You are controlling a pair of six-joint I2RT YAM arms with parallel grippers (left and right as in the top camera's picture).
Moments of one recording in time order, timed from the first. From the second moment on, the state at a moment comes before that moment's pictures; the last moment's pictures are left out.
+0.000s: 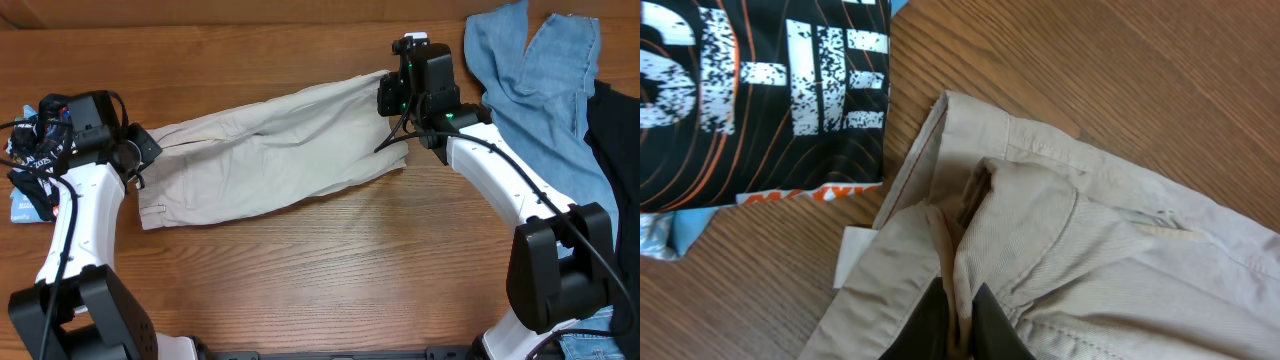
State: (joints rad) left arm 0.29 1.62 1.16 -0.56 -0.04 -0.44; right arm 0.29 1.83 1.34 -0.17 -0.03 0.20
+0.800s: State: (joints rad) left arm 0.29 1.63 1.16 -0.55 0.03 -0.45; right arm 0.26 1.83 1.34 -0.33 -0.08 0.18
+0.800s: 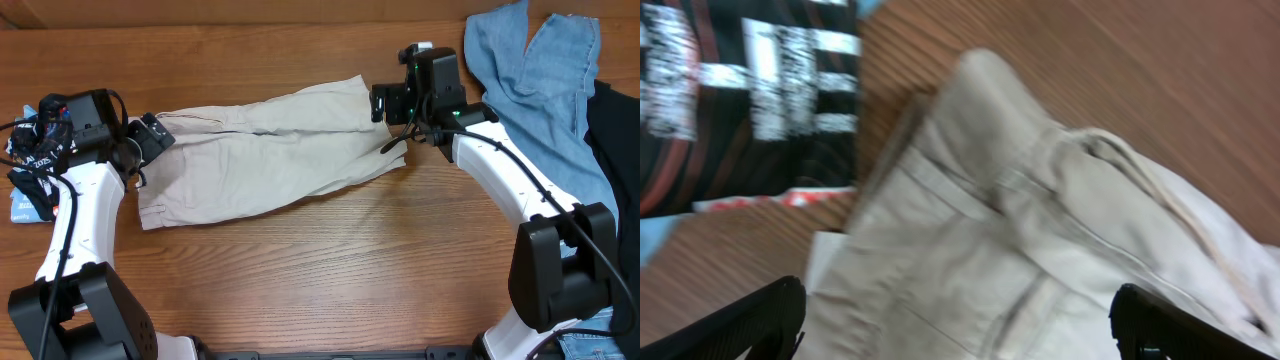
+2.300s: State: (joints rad) left arm 0.17 1.88 1.20 -1.08 0.15 -0.33; right arm 0.12 2.01 1.35 -1.15 -0.19 0.29
